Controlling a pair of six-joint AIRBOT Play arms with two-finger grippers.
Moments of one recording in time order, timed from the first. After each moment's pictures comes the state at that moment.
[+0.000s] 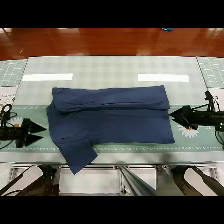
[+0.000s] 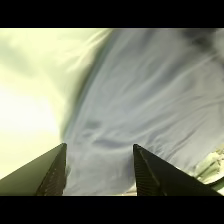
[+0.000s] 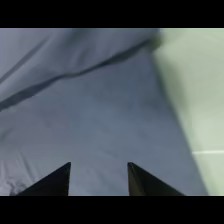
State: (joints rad) left arm 0.83 -1.09 0.52 1.00 -1.41 -1.34; right arm -0.53 -1.01 0.56 -0.76 1.21 1.21
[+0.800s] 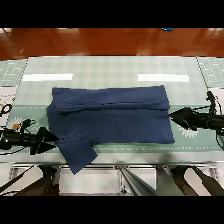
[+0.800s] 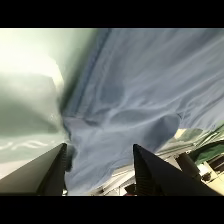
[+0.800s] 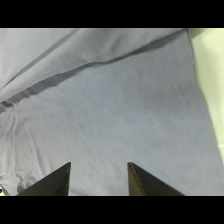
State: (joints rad) left arm 0.69 -1.16 0.40 1.00 -1.39 -1.31; right arm -0.53 -0.93 0.52 -0.72 1.24 1.18
